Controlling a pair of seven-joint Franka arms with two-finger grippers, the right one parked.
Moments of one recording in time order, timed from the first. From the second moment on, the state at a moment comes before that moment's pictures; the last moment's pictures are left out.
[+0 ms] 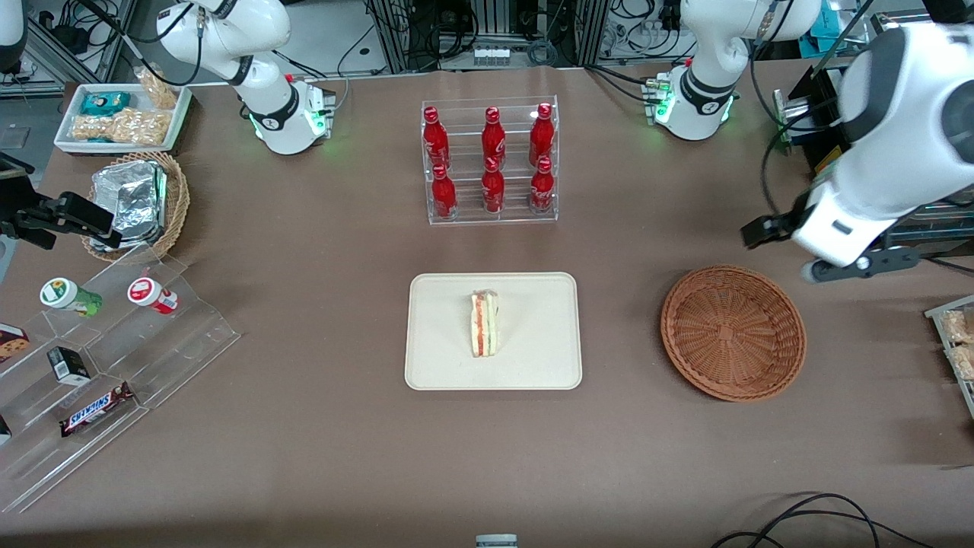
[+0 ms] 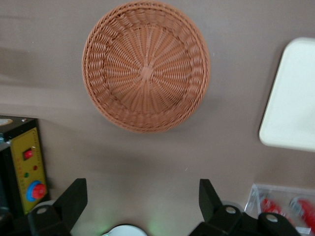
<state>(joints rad) -0.13 0.03 -0.01 -1.70 0.03 1.56 -0.21</state>
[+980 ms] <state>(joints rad) 0.01 -0.01 -0.01 -1.65 -0.01 1.62 0.00</state>
